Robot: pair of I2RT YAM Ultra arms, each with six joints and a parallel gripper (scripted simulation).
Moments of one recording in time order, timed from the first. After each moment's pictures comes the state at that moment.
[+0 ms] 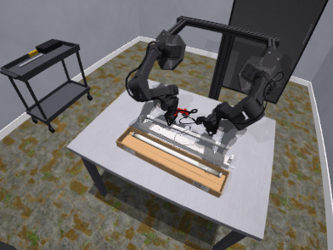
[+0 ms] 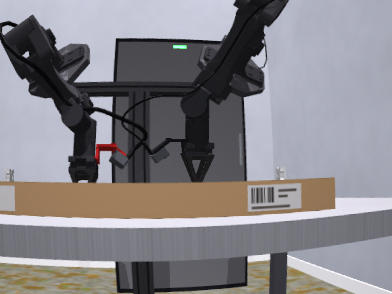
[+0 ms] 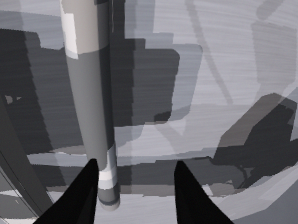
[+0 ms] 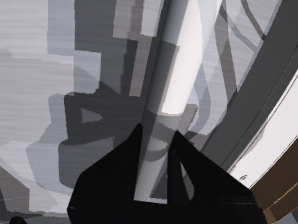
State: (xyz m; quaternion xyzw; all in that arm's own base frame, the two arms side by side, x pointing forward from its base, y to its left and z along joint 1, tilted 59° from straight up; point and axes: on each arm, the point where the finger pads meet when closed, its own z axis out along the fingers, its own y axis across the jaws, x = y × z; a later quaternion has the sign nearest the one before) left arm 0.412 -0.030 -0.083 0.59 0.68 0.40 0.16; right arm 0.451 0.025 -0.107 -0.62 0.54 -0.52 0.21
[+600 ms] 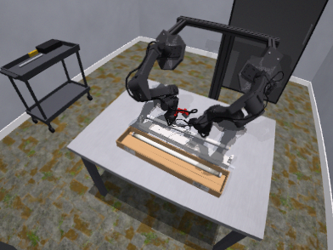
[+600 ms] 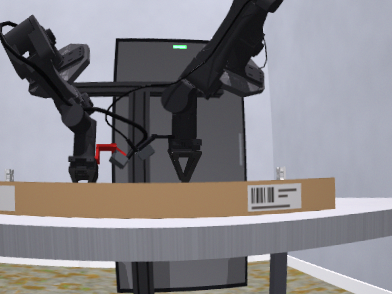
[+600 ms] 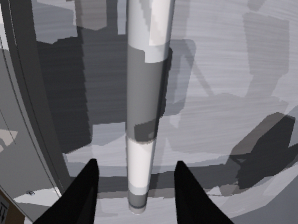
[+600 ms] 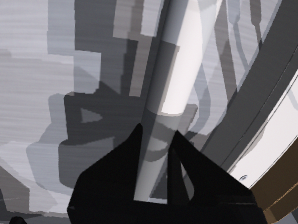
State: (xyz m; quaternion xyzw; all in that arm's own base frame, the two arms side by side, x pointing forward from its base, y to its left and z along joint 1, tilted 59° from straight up) left arm 0.440 -0.068 -0.059 0.59 0.69 0.39 0.15; right arm 0.451 0.025 -0.107 -0.62 0.54 -0.52 0.21
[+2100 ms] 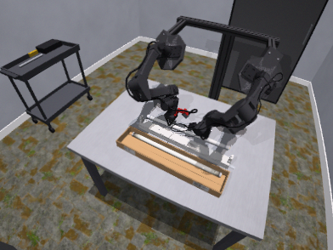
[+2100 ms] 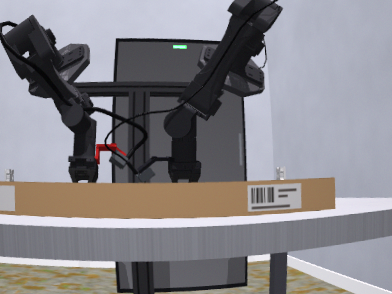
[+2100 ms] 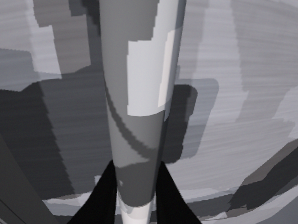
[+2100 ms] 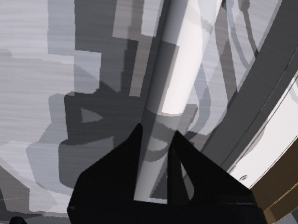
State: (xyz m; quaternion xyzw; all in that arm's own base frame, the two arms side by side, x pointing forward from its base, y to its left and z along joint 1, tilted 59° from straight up) left arm 0.471 -0.049 -0.095 0.60 0.69 0.39 0.14; right arm 0.451 0.025 -0.107 -0.62 0.54 -0.52 0.21
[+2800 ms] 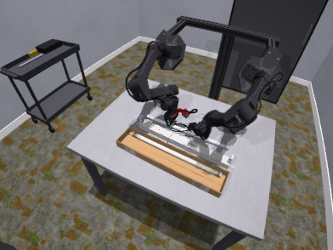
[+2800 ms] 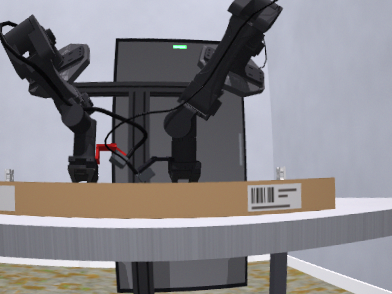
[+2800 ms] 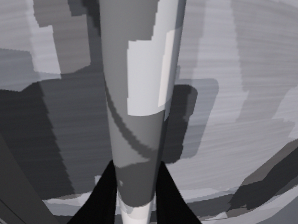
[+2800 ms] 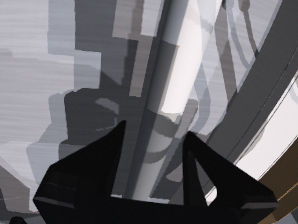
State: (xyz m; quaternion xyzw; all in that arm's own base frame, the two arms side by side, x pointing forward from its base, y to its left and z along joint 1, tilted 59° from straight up) left arm 0.471 -0.049 -0.094 0.60 0.69 0.39 0.14; right arm 0.451 0.025 -0.107 -0.62 0.54 -0.52 0.21
